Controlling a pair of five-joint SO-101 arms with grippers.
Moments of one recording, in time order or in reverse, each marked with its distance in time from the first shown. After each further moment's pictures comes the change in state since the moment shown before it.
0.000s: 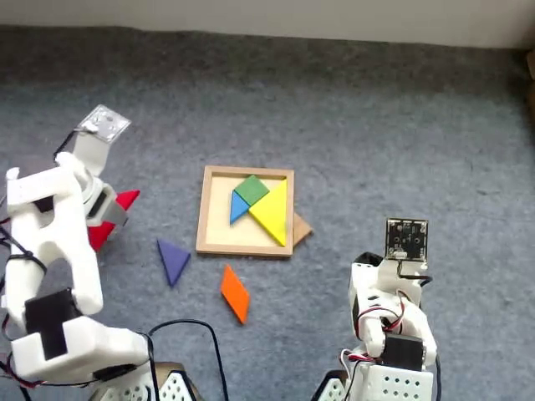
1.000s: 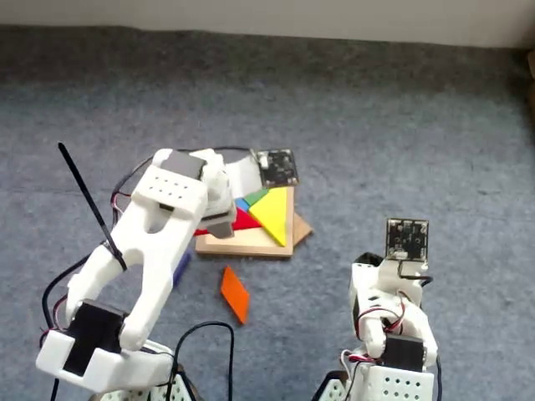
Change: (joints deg) left arm 39.5 -4.4 0.0 3.0 -13.5; right arm 0.0 0.0 0.0 0.0 0.0
